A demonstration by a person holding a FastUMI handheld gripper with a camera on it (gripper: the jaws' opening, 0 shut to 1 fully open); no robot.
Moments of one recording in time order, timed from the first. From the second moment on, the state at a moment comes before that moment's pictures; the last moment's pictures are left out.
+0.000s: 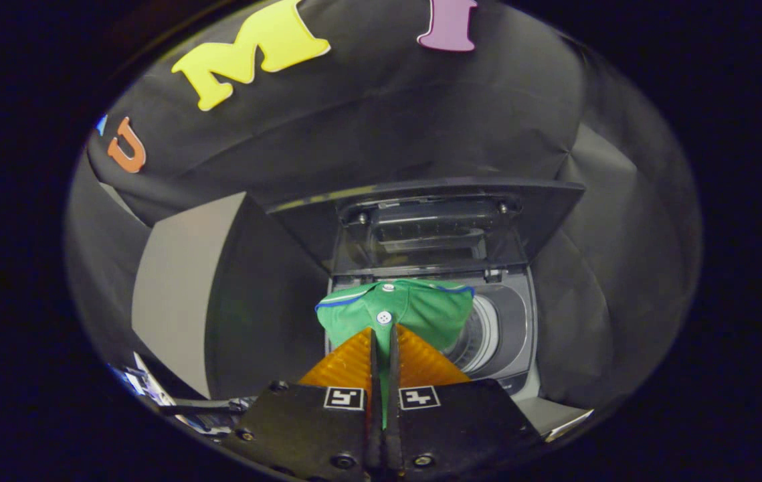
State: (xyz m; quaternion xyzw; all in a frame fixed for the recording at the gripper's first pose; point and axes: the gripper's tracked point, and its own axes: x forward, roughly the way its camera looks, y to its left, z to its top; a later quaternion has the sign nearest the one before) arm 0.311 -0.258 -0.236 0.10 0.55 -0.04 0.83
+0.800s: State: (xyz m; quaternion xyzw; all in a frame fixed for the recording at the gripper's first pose) arm 0.331 -0.291 -0.355 0.08 0.58 -0.09 0.81
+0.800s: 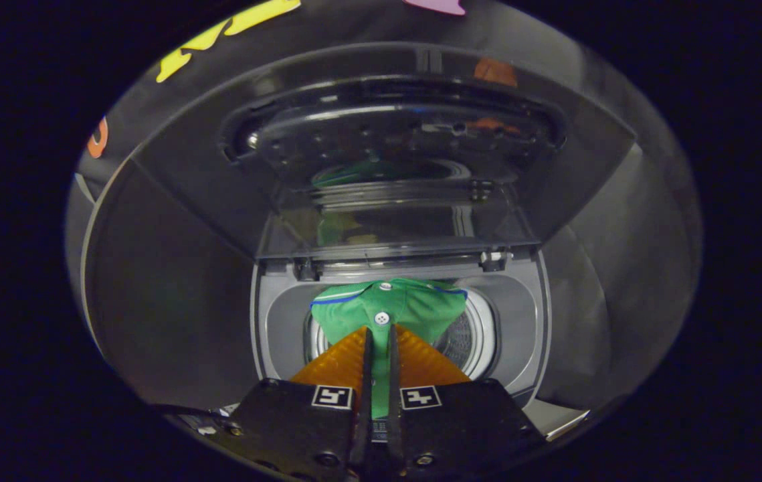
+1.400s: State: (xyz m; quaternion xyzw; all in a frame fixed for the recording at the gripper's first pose) arm 0.380 -0.282 -0.228 0.02 0.46 -0.05 0.88
